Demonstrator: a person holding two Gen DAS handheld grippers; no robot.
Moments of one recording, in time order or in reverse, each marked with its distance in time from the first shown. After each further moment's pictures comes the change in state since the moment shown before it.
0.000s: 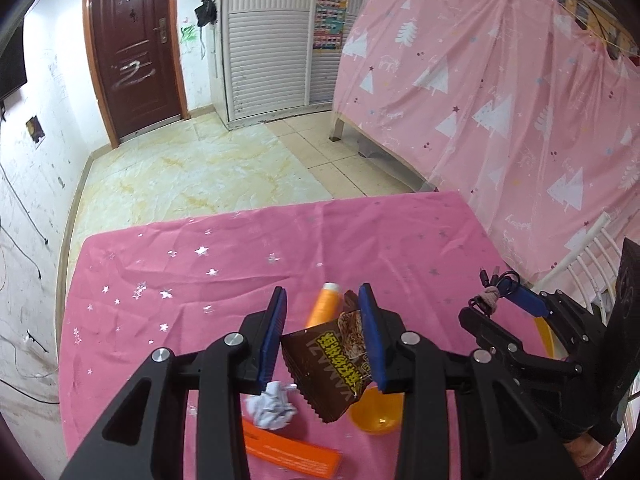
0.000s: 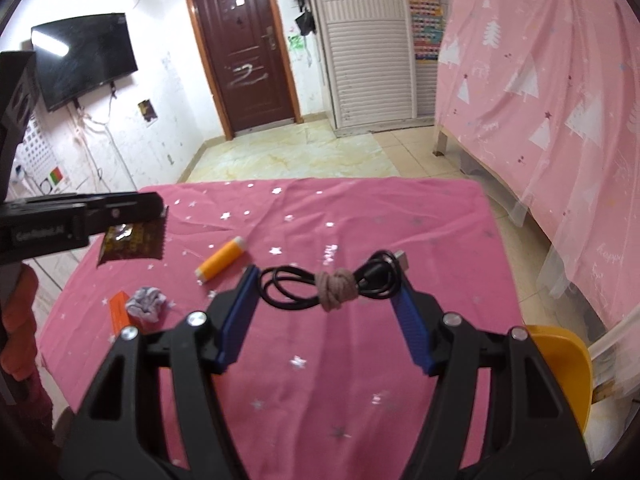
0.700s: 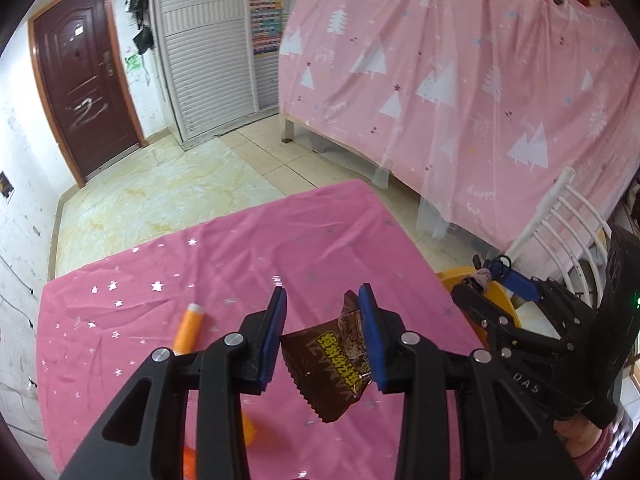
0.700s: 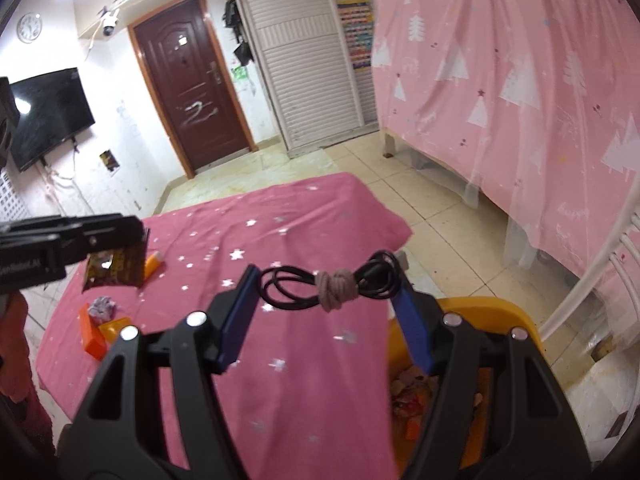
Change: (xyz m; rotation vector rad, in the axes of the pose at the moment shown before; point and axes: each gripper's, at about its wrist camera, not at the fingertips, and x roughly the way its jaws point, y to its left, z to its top) left arm 0.005 -0.135 0.000 0.175 0.011 -0.065; right arm -0.052 -0.112 -0.030 0.180 -0.080 -0.097
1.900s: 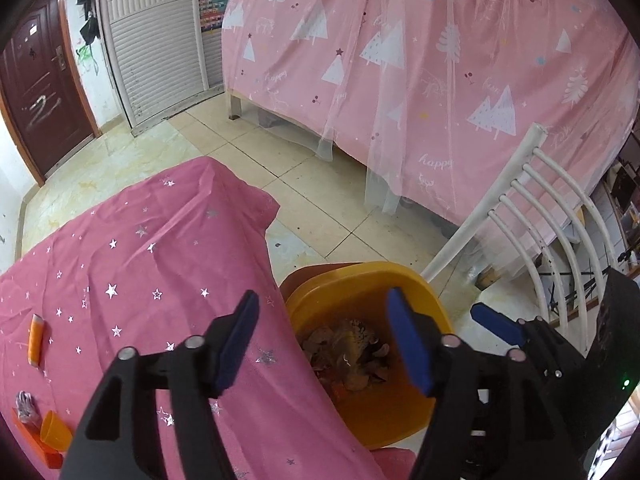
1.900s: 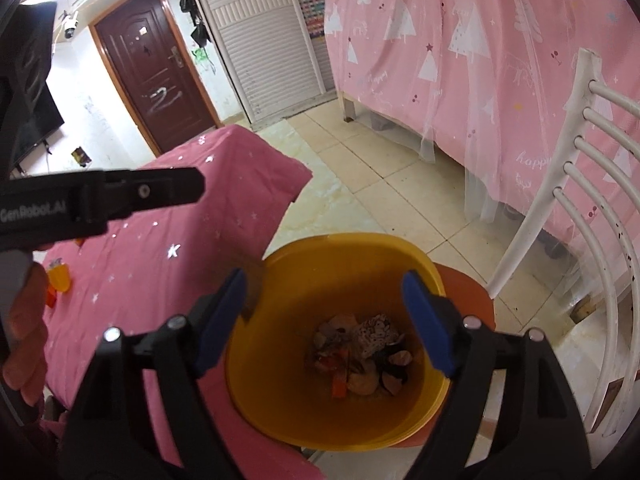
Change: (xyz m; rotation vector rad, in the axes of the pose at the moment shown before) left arm 0.089 -0.154 0.012 0.034 0.096 -0.110; right arm -0.014 -0.127 -0.046 0.077 0.115 -0.066
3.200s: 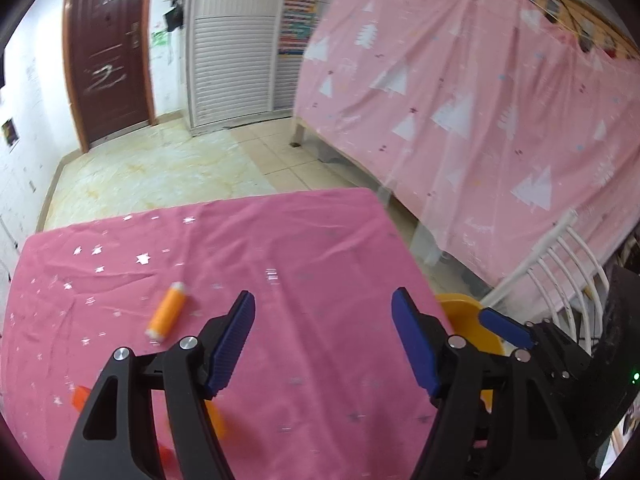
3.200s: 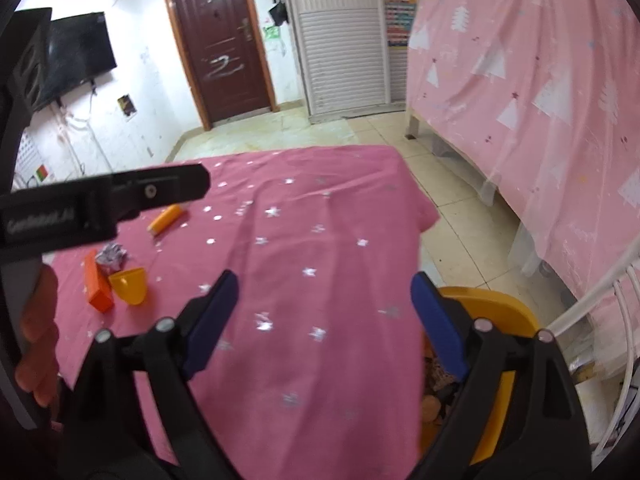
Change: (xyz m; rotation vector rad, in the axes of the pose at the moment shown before) left arm -0.092 0.172 -0.040 -0.214 -0.156 0.077; right arm 0.008 0.178 0.031 -0.251 0.011 0.084
